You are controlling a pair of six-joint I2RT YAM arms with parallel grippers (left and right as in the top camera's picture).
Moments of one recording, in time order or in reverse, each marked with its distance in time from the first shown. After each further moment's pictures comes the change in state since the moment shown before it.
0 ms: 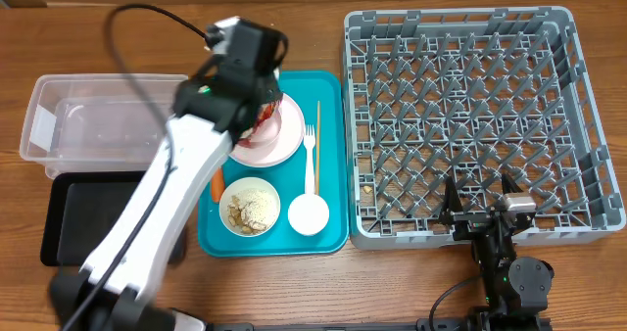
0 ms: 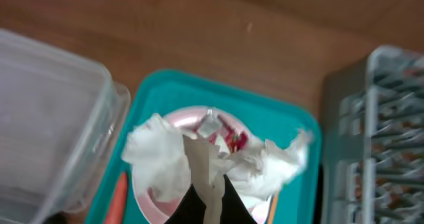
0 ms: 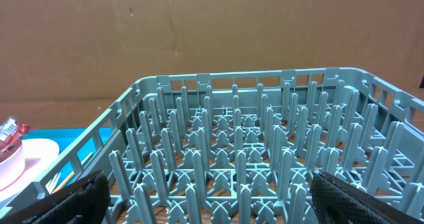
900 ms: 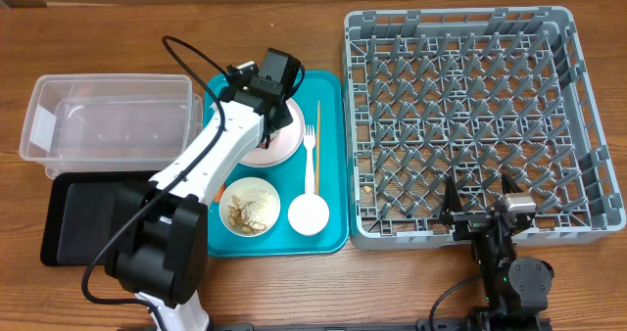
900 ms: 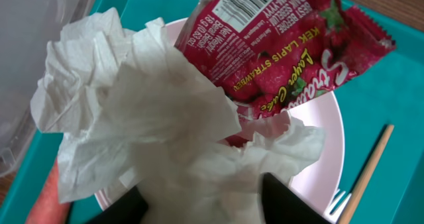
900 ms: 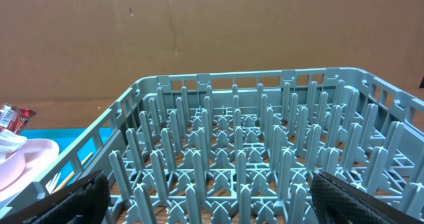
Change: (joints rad) left arm -0.014 0.301 -0.143 0.098 0.023 -0.182; right arm 0.000 0.000 0.000 0.000 0.000 0.000
